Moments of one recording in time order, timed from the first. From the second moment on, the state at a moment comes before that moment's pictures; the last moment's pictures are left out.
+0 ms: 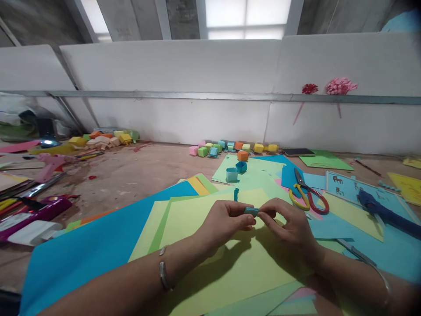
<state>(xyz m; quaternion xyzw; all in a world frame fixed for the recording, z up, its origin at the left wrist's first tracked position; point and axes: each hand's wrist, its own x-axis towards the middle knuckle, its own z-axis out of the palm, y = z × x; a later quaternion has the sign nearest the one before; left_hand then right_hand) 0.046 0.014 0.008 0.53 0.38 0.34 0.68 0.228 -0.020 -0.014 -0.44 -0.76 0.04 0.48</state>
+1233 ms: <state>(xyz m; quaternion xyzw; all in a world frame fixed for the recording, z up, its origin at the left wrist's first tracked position) 0.040 0.027 0.000 0.61 0.40 0.42 0.54 0.233 -0.010 -0.014 -0.49 -0.68 0.25 0.49</state>
